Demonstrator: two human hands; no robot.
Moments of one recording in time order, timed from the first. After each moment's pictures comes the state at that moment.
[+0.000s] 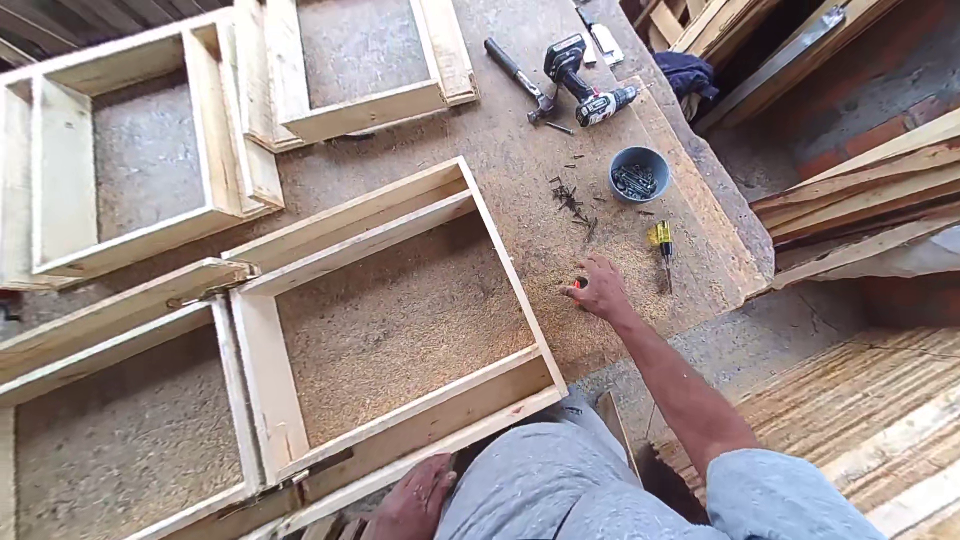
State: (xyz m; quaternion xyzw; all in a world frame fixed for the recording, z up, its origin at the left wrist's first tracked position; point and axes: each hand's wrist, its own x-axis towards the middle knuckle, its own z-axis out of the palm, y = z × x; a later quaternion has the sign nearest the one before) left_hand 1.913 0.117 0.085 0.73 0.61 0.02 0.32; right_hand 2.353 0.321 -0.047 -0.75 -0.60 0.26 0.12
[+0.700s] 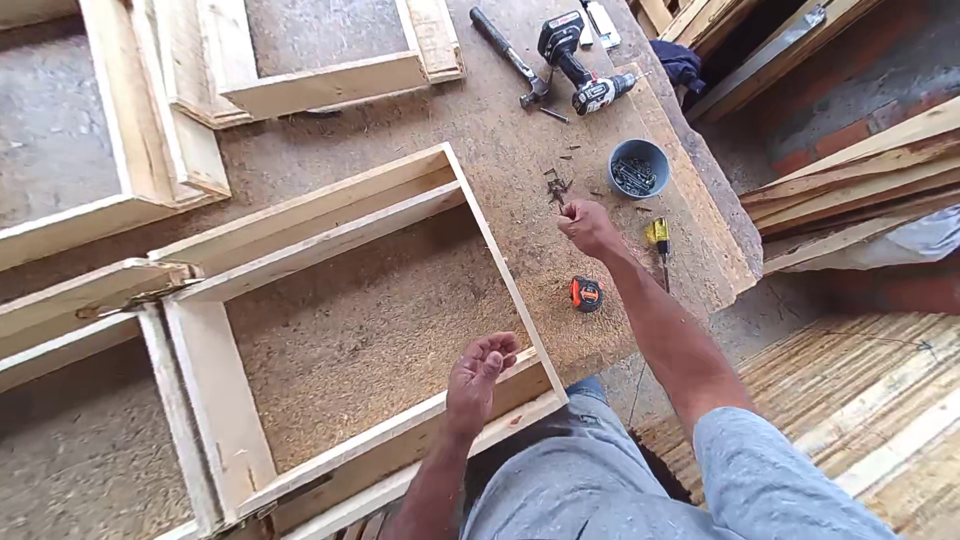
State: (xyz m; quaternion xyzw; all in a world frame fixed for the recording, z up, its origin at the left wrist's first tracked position) left_hand 2.043 0.256 0.030 0.37 0.45 0.40 0.71; right_hand 2.347 0.434 0.013 -0.71 -0.54 0.38 0.22
